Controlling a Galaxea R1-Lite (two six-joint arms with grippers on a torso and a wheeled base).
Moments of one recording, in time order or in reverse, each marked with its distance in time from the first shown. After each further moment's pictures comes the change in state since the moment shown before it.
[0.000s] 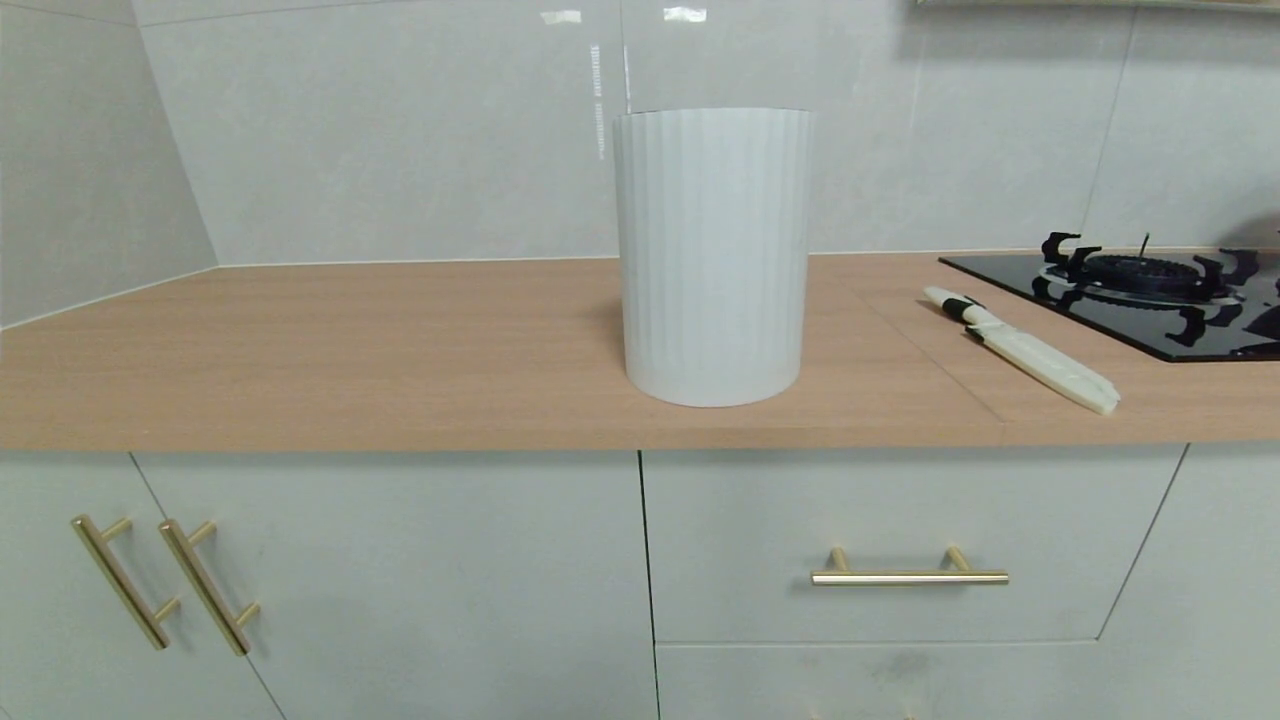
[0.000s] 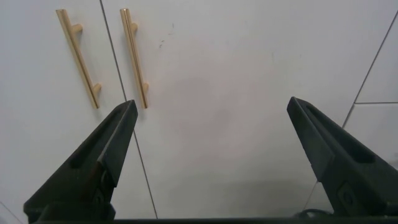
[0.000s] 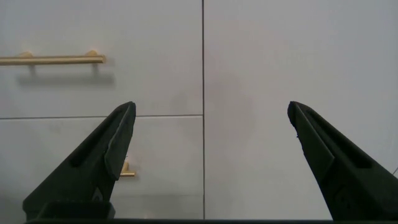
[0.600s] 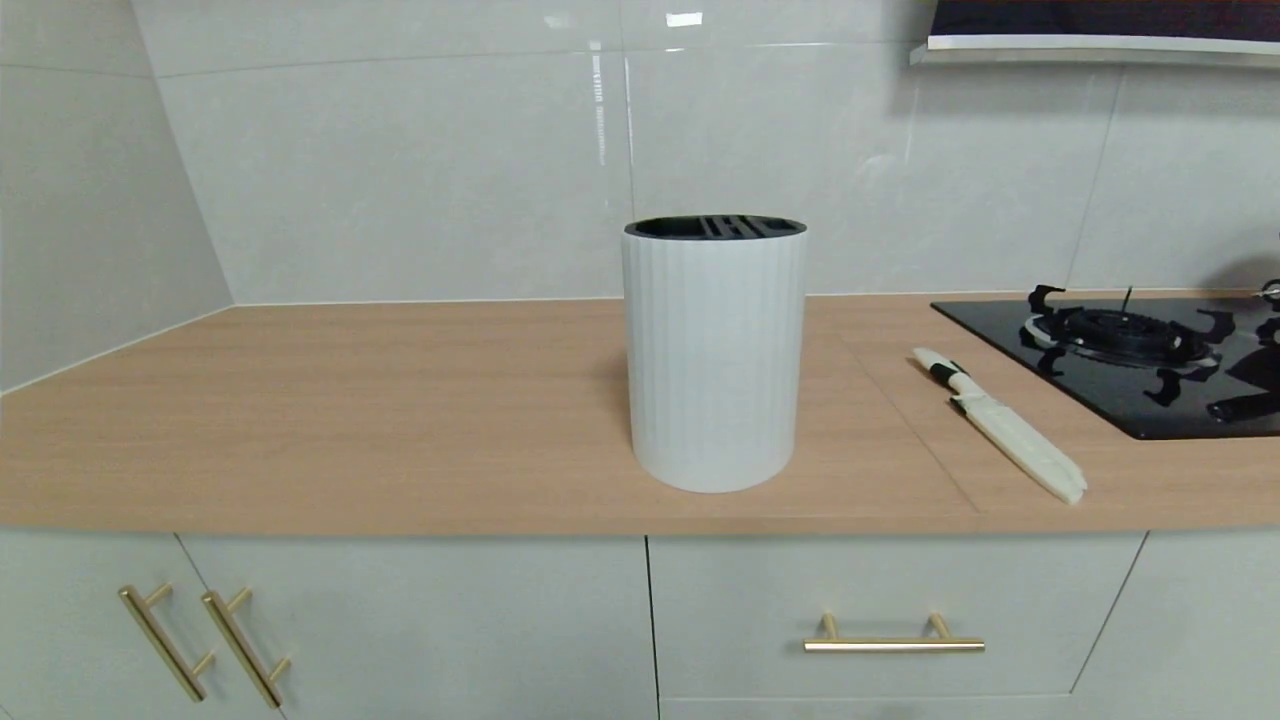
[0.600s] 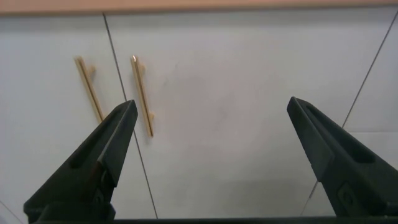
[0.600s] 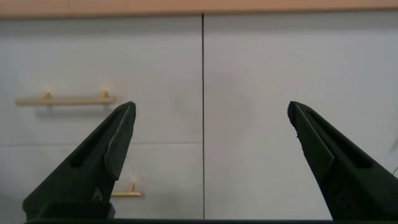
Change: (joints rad) left arm 0.000 0.000 0.000 0.000 0.000 0.000; right arm -0.001 0.000 0.000 0.000 0.000 0.000
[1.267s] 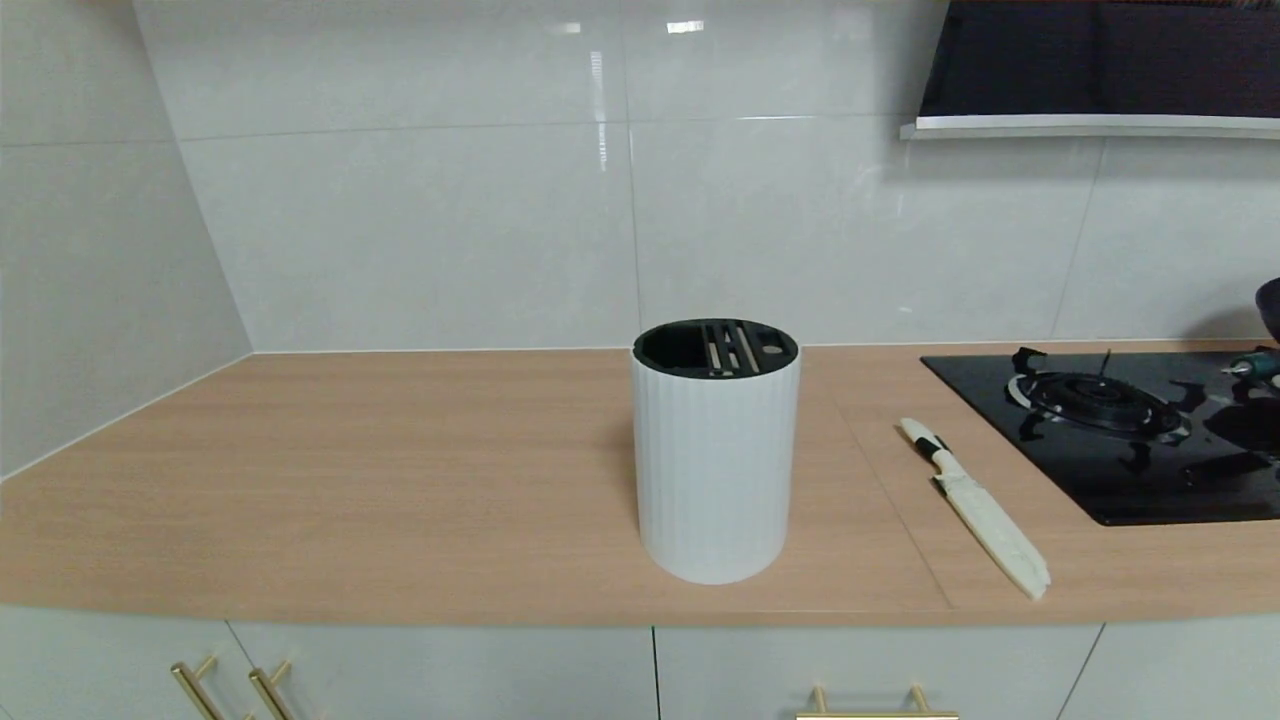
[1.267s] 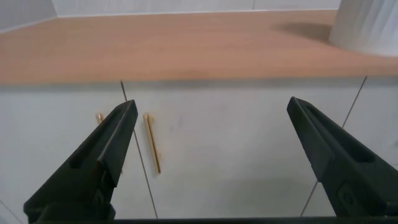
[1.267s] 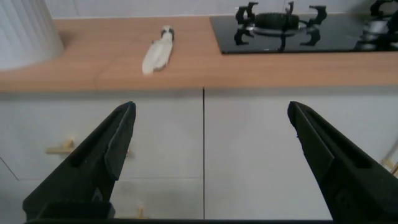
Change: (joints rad) left arm 0.000 0.000 0.000 0.000 0.000 0.000; right arm 0.001 0.000 0.000 0.000 0.000 0.000
